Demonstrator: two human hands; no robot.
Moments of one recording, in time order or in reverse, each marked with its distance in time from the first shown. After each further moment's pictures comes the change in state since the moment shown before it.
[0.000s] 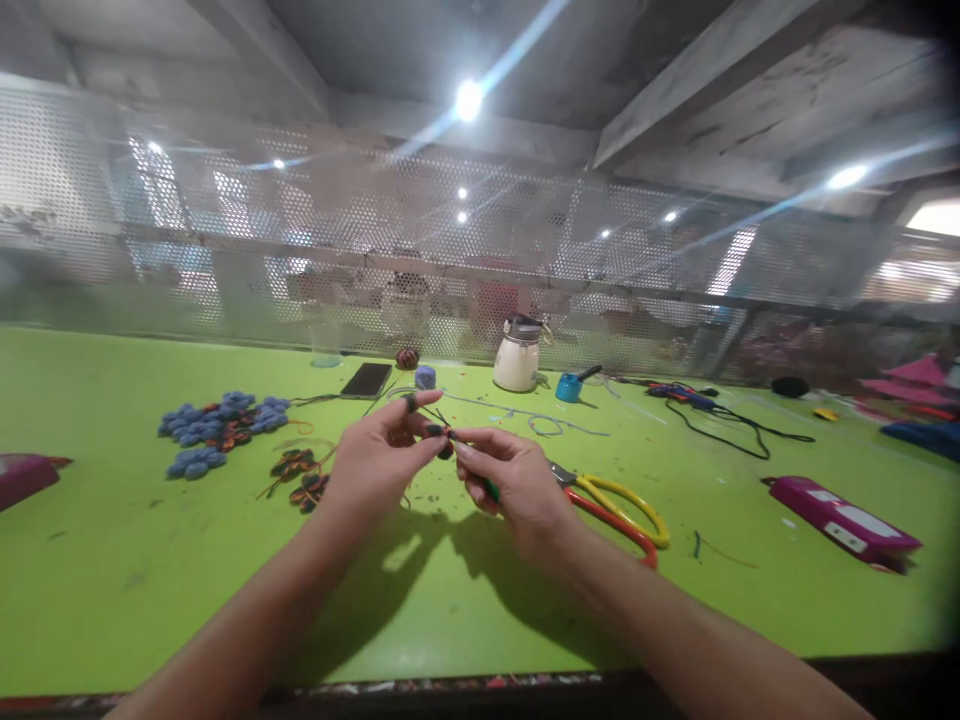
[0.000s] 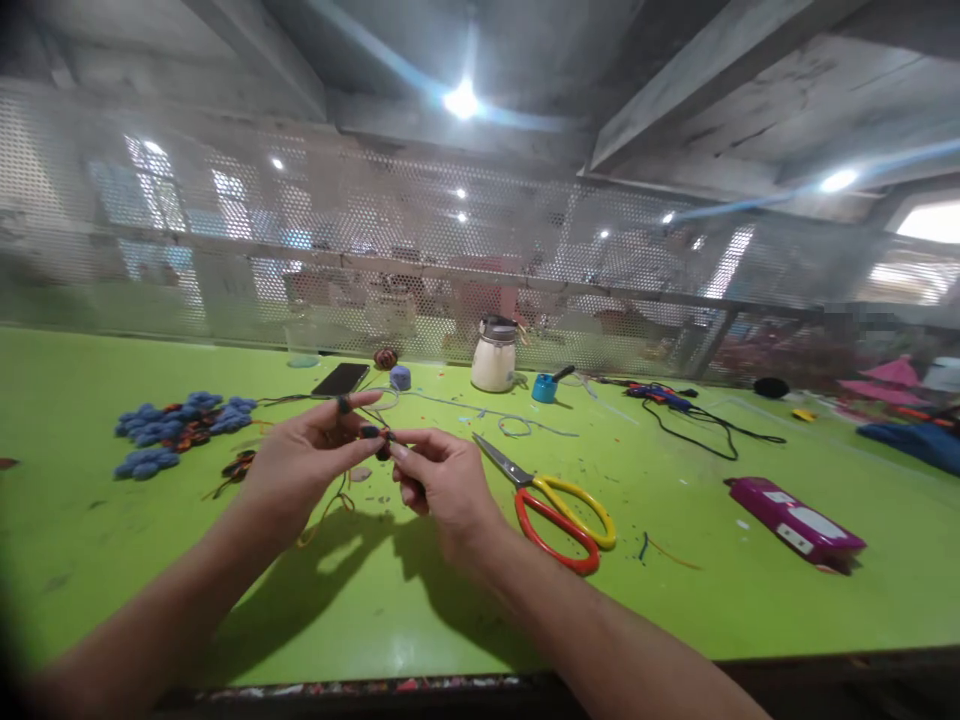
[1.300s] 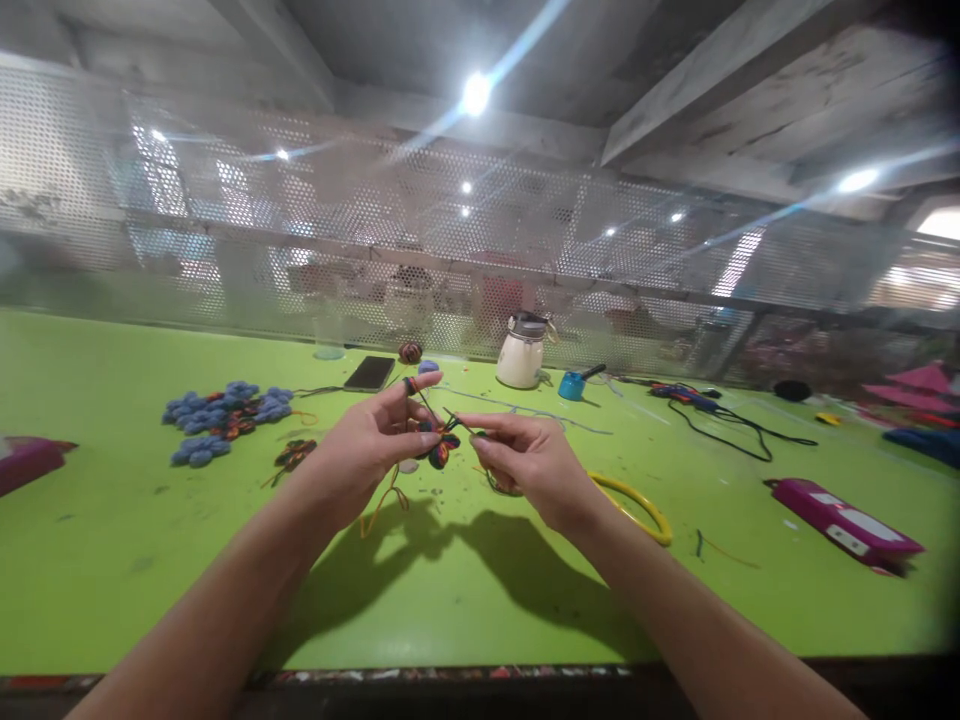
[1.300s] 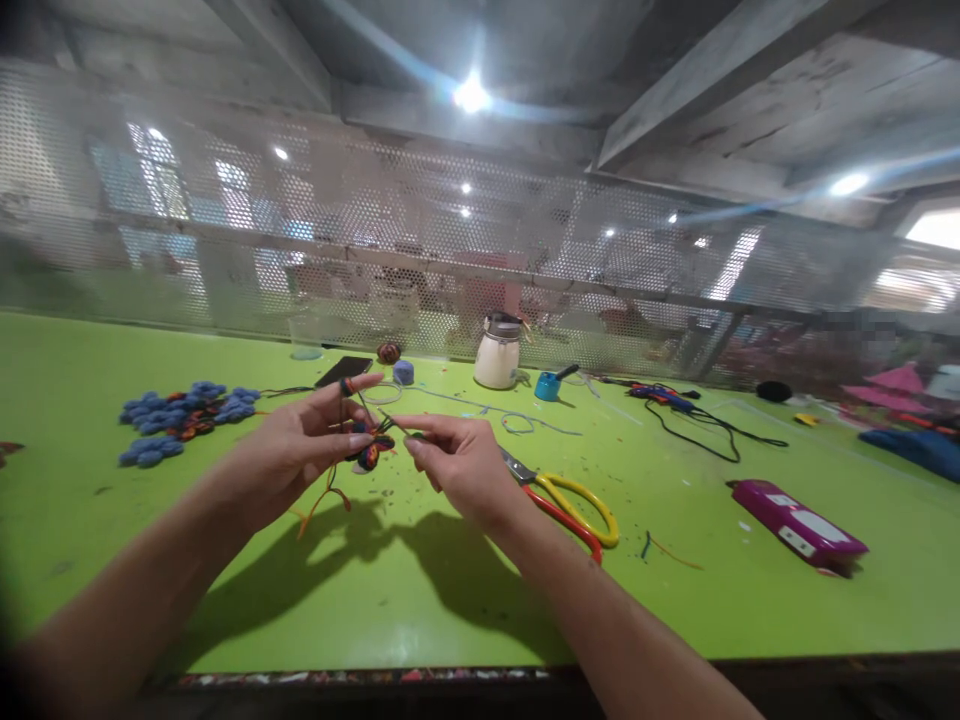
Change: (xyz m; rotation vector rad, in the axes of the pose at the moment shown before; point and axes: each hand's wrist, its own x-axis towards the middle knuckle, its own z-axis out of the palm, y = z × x) left_hand 0.006 0.009 -0.020 -0.247 -0.242 -0.193; right_hand 0.007 -0.016 -0.018 -0.316 -0.157 -0.206
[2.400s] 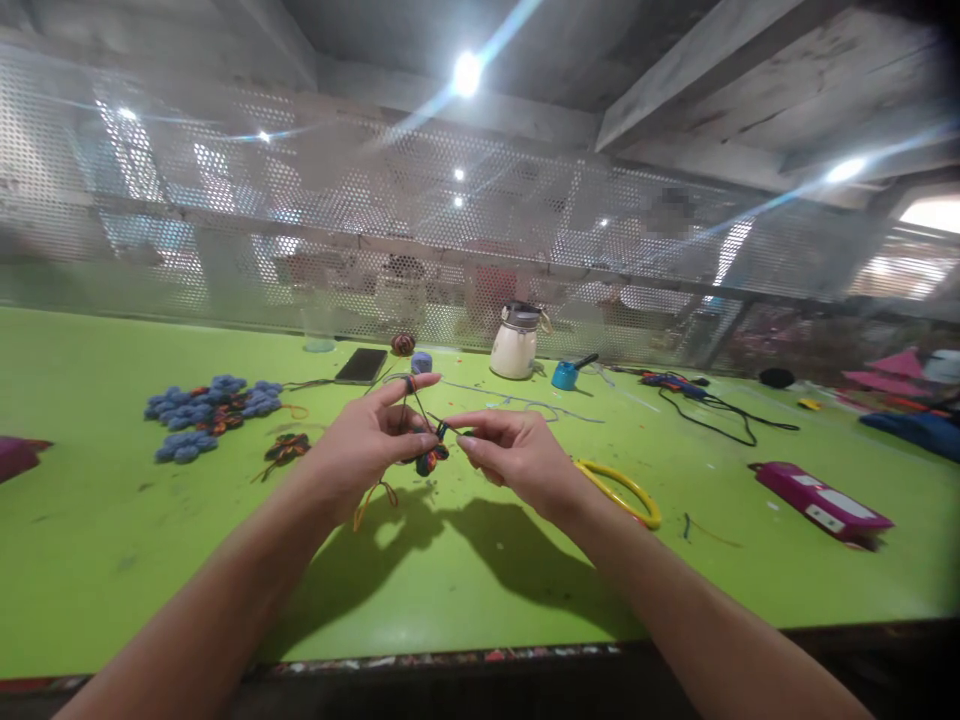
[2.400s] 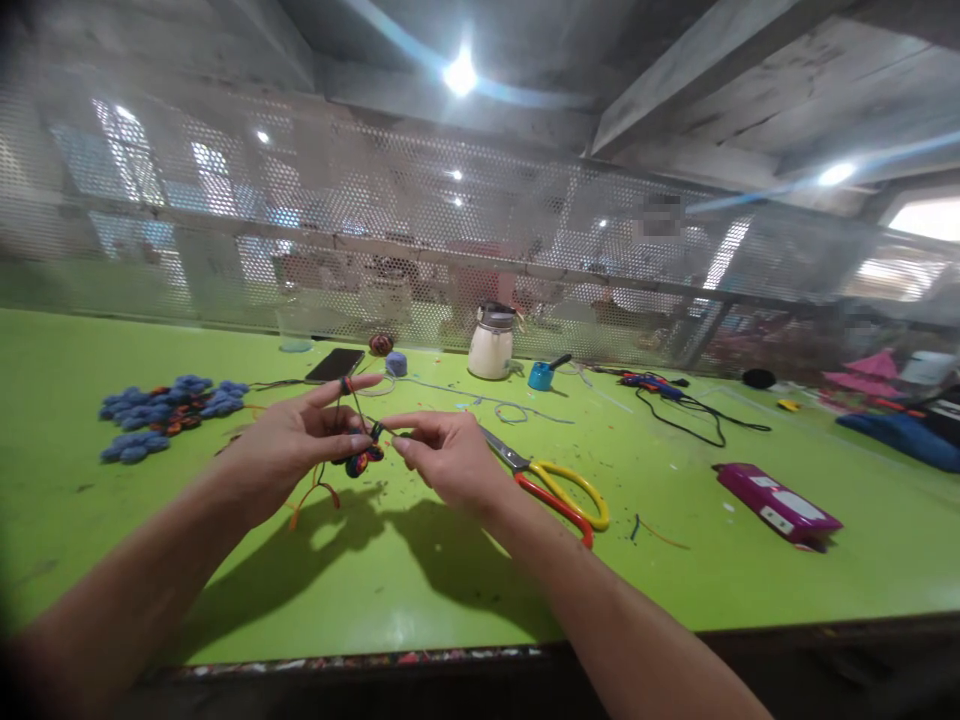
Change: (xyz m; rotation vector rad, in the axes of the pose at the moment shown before) left_hand 0.002 -0.003 0.002 0.146 0.003 -0.041; right_hand 0.000 0.000 0.002 -0.083 -0.050 0.037
